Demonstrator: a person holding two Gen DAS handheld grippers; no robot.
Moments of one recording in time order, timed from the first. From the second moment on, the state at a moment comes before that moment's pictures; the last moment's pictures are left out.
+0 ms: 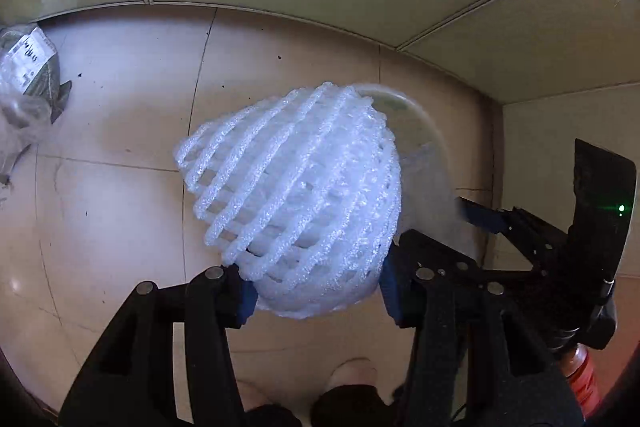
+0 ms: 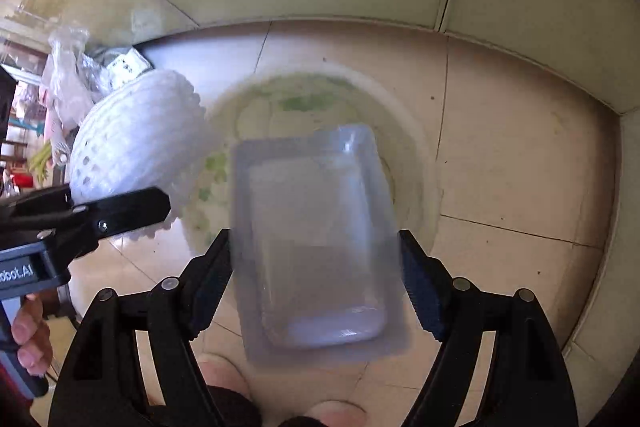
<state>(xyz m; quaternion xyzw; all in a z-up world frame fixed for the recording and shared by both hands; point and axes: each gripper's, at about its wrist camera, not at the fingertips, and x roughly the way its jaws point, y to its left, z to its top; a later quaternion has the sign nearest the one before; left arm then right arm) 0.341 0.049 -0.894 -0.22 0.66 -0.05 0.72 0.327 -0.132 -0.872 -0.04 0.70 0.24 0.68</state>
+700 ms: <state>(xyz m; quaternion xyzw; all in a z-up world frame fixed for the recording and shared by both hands) 0.352 -0.014 -0.922 -0.15 0.66 -0.10 0.73 0.309 -0.190 -0.802 0.00 0.61 0.19 0.77</state>
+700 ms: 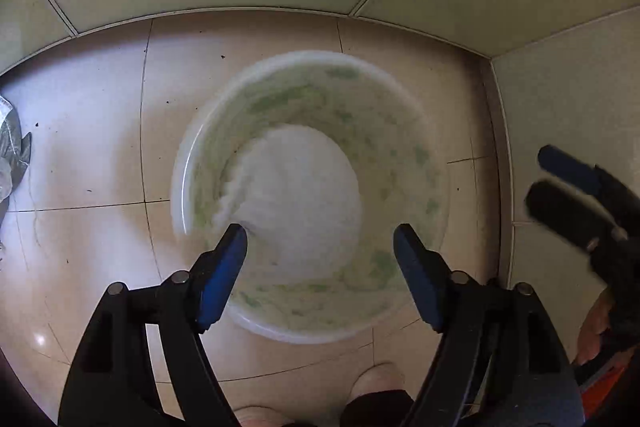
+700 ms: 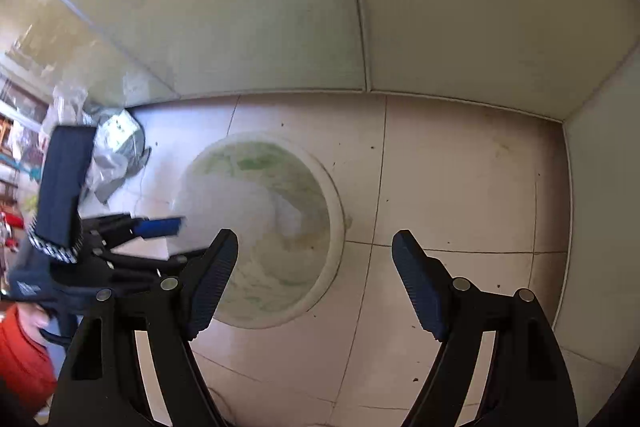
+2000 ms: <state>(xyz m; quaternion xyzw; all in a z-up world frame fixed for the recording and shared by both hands) 0.313 0.106 -0.190 -0.13 0.44 0.00 0.89 0.292 -0.213 -0.139 0.06 0.39 0.06 0.92</state>
